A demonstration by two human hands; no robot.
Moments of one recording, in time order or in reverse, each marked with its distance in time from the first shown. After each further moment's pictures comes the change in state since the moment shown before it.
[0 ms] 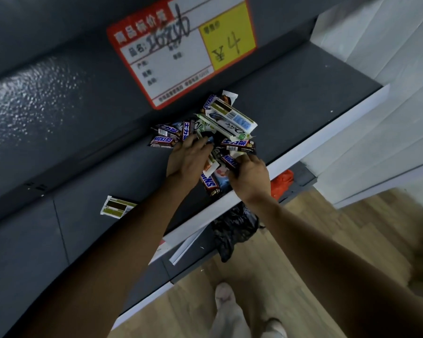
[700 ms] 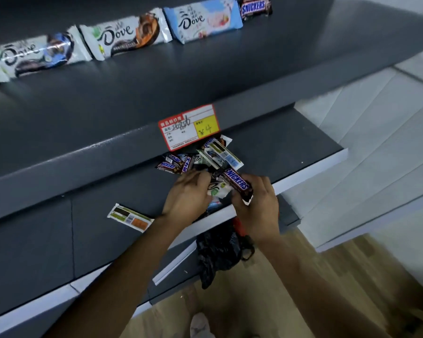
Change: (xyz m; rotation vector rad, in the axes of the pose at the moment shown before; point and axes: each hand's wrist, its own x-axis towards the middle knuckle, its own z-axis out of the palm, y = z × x) left_hand -0.078 0.055 -0.101 -0.196 0.378 0.025; right_hand -0.064 -0.016 -0.128 0.300 0.266 -0.240
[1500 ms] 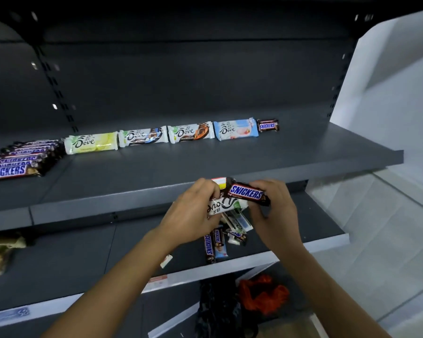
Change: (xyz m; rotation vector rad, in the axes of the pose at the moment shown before) left_hand -0.012 0.066 -0.195 -0.234 0.191 -0.202; right_hand 0.038 -0.106 -0.143 0.195 0.076 -0.545
